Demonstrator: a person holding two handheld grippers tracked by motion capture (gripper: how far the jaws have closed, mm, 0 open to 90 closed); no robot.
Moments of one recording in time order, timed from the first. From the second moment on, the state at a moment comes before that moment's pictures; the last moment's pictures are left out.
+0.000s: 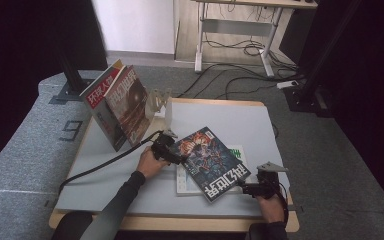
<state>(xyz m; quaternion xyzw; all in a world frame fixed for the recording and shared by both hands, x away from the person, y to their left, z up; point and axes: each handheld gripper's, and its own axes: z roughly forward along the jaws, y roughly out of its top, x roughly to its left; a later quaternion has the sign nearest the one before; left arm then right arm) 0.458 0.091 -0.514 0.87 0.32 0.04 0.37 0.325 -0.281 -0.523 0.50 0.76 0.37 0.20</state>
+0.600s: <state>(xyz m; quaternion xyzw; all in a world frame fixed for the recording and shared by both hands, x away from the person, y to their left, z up) 0.437 0.098 -0.514 0.87 0.33 0.04 0.36 0.328 -0.283 -0.524 0.51 0.75 0.36 0.22</state>
